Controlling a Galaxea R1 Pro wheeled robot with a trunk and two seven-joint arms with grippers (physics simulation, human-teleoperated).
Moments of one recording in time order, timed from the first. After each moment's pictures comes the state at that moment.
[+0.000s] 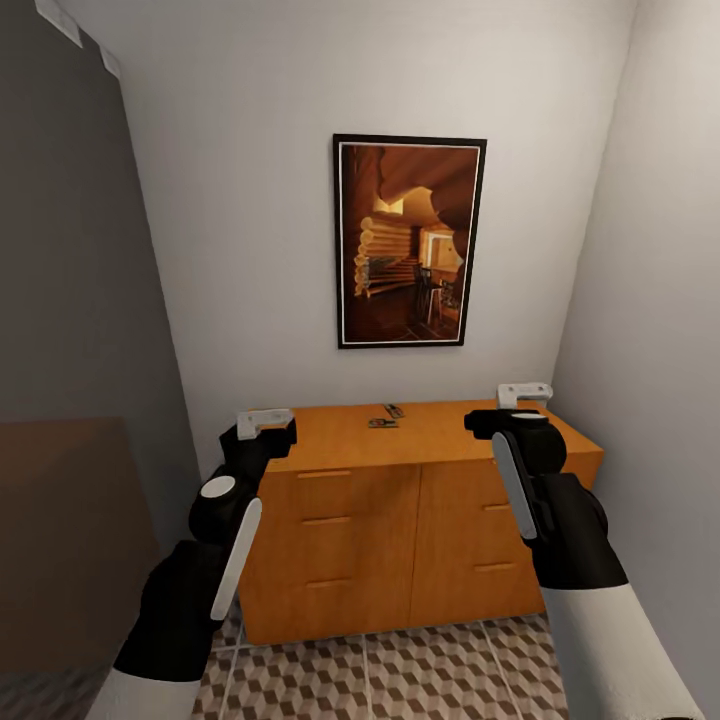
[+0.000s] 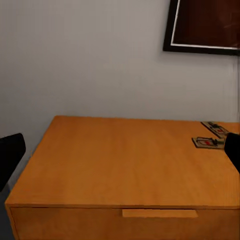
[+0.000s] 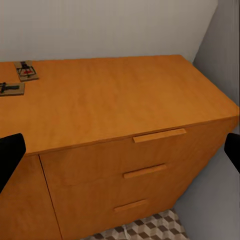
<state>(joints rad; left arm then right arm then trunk) -0.51 -0.13 -0.15 -1.54 0.03 0.53 0.27 -0.73 0.03 0.09 -1.51 -0.05 1.04 -0.37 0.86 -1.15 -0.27</state>
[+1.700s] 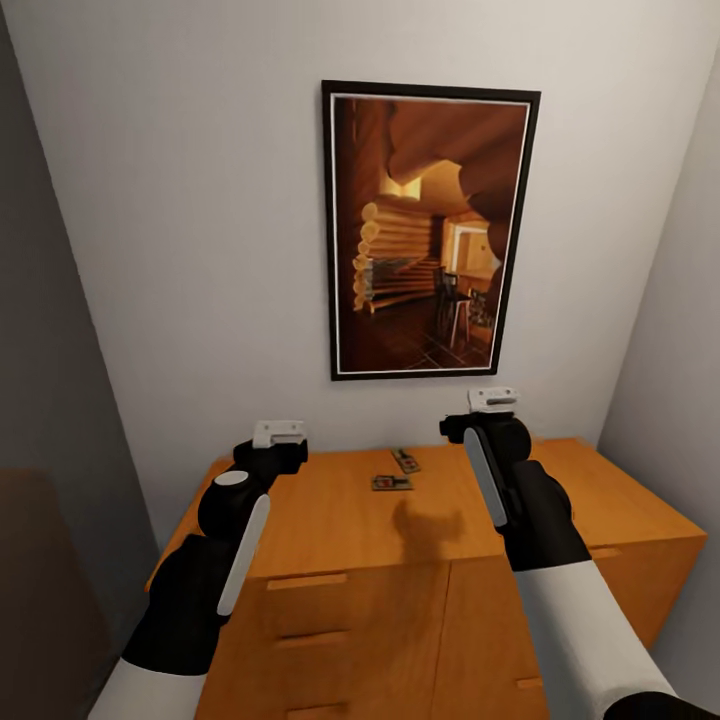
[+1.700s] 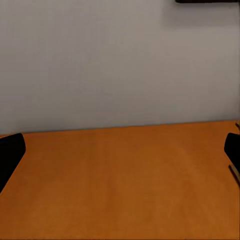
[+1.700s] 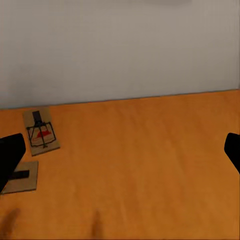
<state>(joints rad) -0.53 -0.14 -0.18 -1.53 0.05 0.76 0.27 -0.78 0.09 0.12 -1.36 -0.06 1.04 -0.37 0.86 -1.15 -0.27</state>
